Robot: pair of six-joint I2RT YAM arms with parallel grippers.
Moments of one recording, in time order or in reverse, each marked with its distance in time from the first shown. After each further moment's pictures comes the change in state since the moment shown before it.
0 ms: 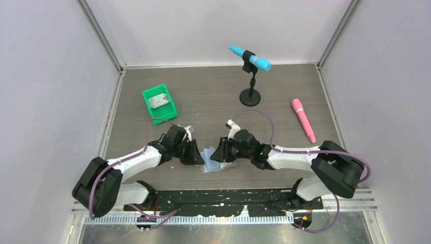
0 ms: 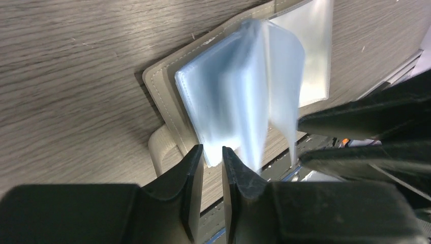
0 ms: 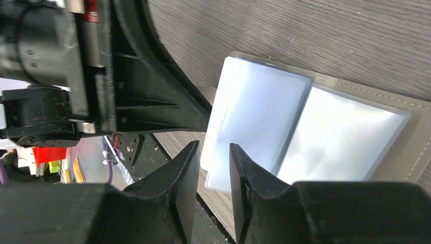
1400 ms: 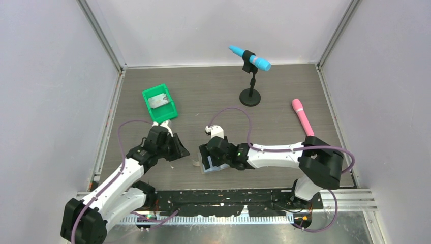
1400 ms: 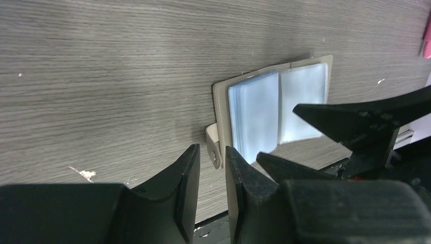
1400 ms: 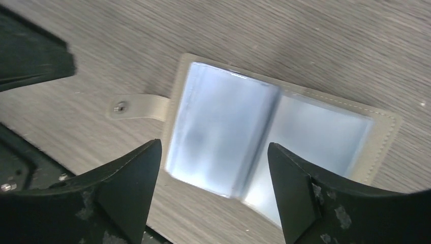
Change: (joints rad) left arm 0.144 -0.394 0.002 -0.269 -0.222 0.003; right arm 0.230 0.157 0.328 -0.448 0.453 -0.173
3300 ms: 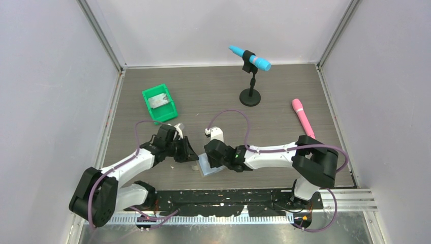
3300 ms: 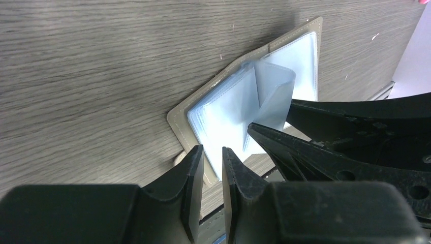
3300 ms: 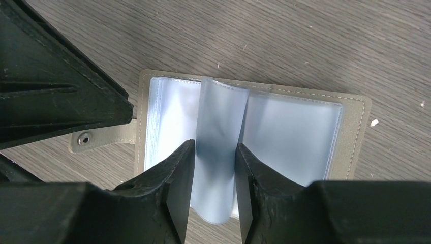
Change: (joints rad) left arm -0.010 0.277 -0.048 0.245 0.235 0.003; right arm 0.018 0.062 -0.010 0.021 0.071 -0.006
